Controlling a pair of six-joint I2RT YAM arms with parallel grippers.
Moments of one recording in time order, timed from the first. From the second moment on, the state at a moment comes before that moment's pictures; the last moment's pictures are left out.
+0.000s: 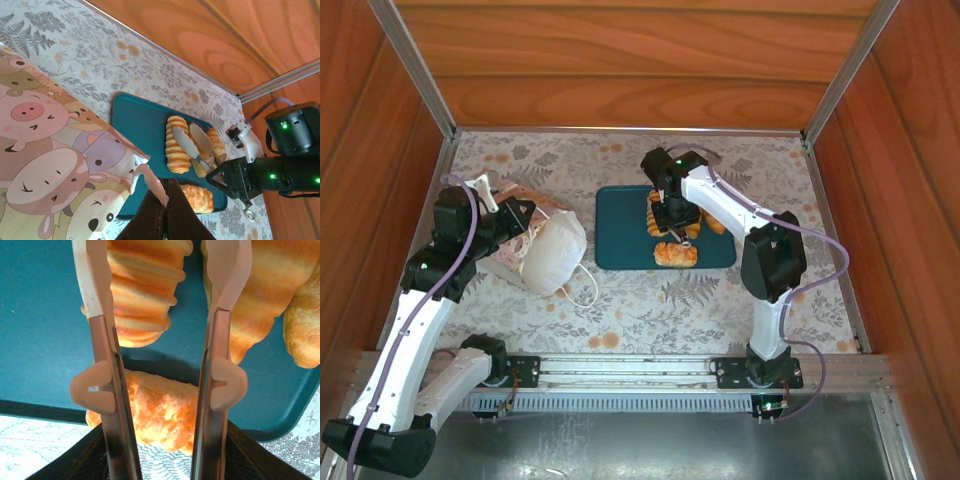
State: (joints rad) left arm -0.23 0.81 0.95 -0.60 0.27 -0.71; right arm 0.63 1.95 1.71 -1.25 0.14 0.29
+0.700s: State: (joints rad) left arm -0.23 0.82 0.95 -0.60 0.27 -0.72; right arm 0.66 1.89 1.68 -1.25 0.16 0.19
